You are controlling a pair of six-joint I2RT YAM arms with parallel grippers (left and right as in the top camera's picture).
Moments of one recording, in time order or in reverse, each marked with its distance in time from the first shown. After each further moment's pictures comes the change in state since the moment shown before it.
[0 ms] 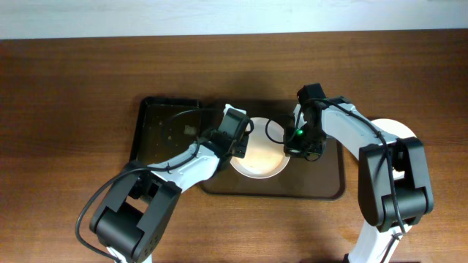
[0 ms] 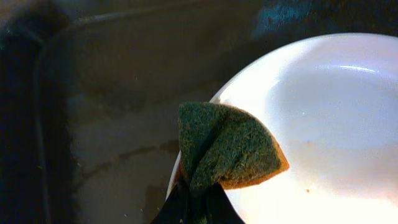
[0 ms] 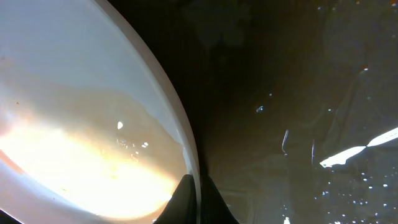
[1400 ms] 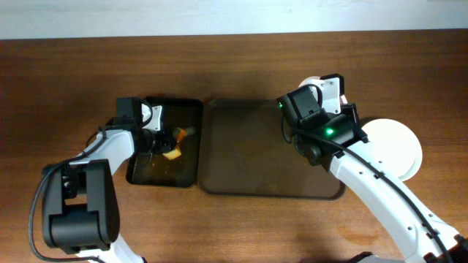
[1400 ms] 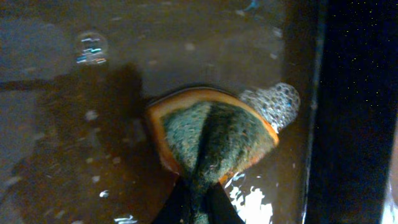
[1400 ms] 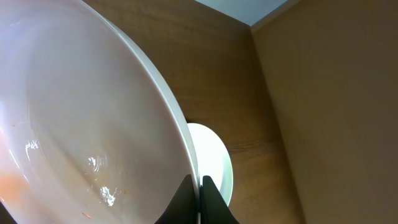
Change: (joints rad) left arm 0.649 -0.028 -0.028 -0.284 0.591 0.184; right arm 0.287 -0.501 0.002 -0.071 1.266 -0.053
